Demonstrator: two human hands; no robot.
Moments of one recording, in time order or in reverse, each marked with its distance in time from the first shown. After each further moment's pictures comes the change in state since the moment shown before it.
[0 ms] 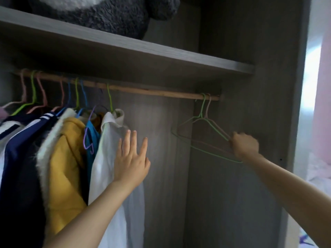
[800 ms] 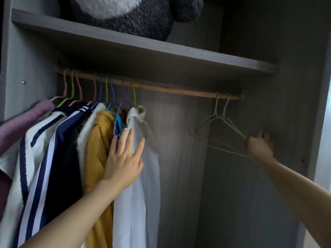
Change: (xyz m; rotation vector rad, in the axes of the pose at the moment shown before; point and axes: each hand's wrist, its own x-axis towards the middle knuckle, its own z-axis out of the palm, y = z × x) left_hand -0.047 -0.053 -0.045 0.182 0.016 0.060; right_hand -0.002 -0.007 0.022 0.115 0.063 0.047
